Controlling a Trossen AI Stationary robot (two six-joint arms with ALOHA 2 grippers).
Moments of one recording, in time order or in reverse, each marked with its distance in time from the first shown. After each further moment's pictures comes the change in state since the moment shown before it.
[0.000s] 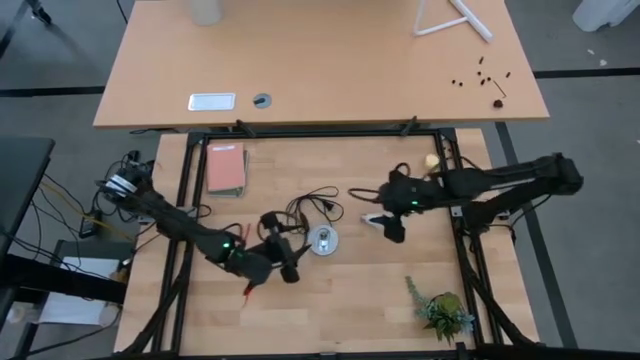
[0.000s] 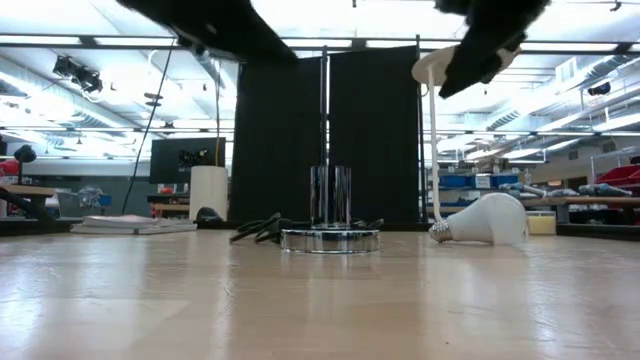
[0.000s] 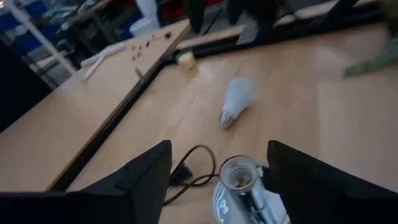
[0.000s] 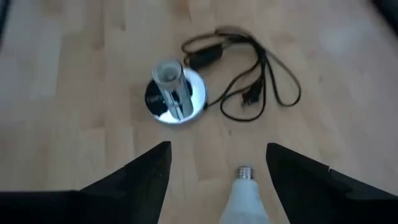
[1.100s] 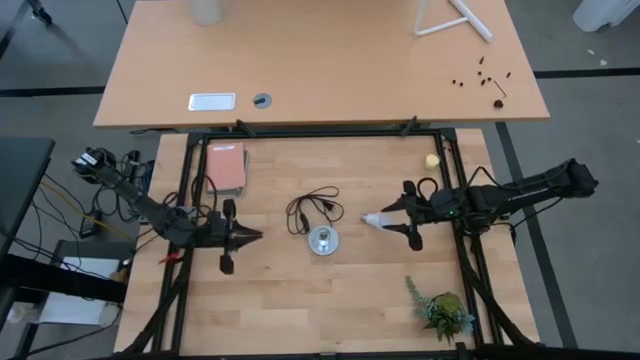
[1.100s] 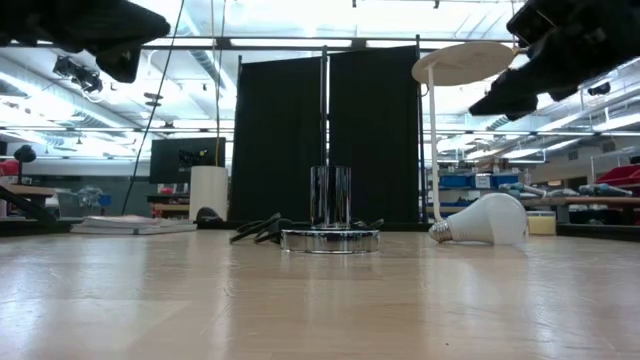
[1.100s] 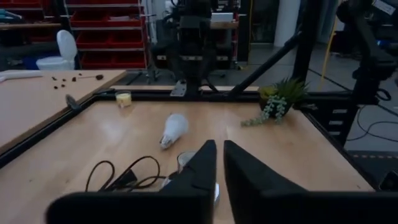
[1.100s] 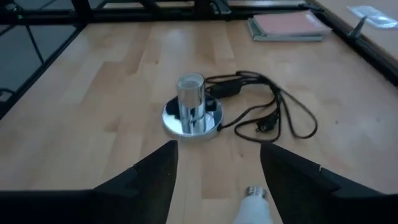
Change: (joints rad) left arm -0.107 -0.798 -0.611 0.262 0.286 0.001; right arm 0.069 -0.437 -0.595 0.568 0.026 -0.164
